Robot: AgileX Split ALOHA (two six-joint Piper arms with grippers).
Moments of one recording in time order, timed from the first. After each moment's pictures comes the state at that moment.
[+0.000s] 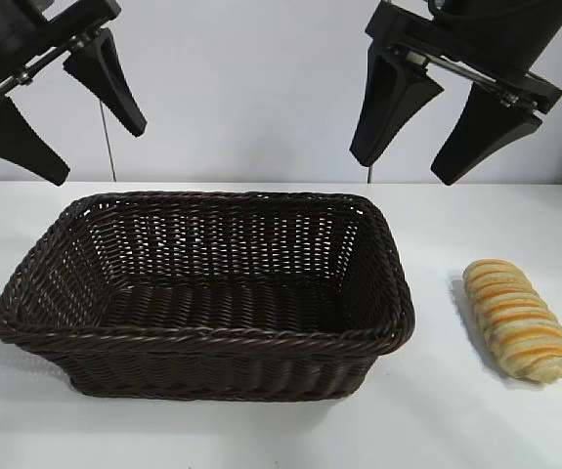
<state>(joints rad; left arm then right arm) -0.19 1.75 -1.34 -0.61 0.99 0.10 0.28 1.68 -1.37 0.37 1.08 -0.24</state>
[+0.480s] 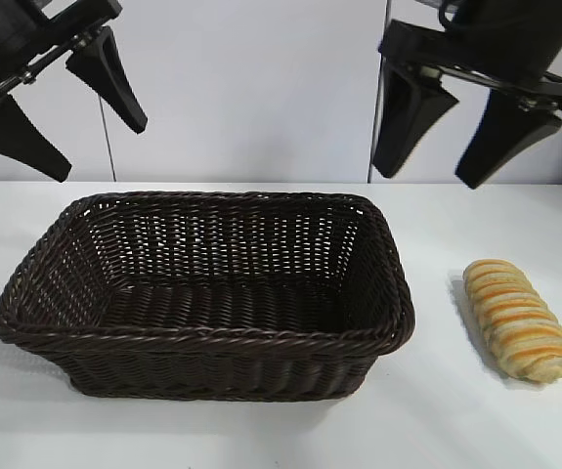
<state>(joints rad) -0.19 1.75 -1.34 -0.61 0.99 0.10 0.20 1.68 -1.37 0.08 1.11 -0.08</state>
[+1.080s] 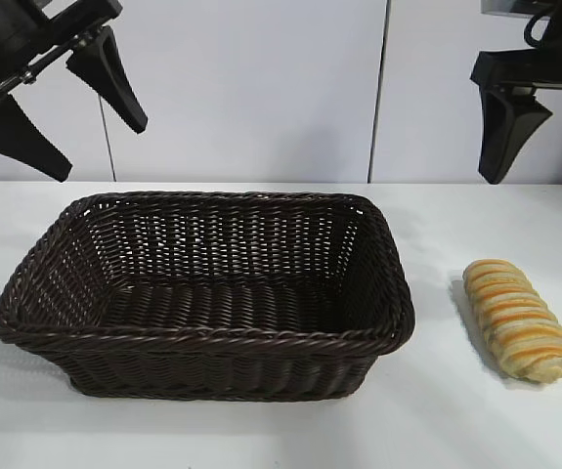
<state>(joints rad) -0.19 1.75 -1.34 -0.61 0.99 0.10 0.14 1.74 -1.37 0.02 1.10 -0.07</state>
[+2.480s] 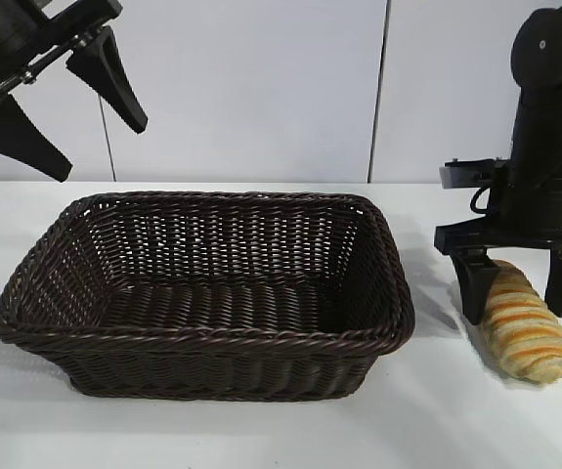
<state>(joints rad) -0.19 1.75 -1.34 -0.61 0.99 0.10 0.14 2.09 -1.37 -0.03 1.00 0.02</state>
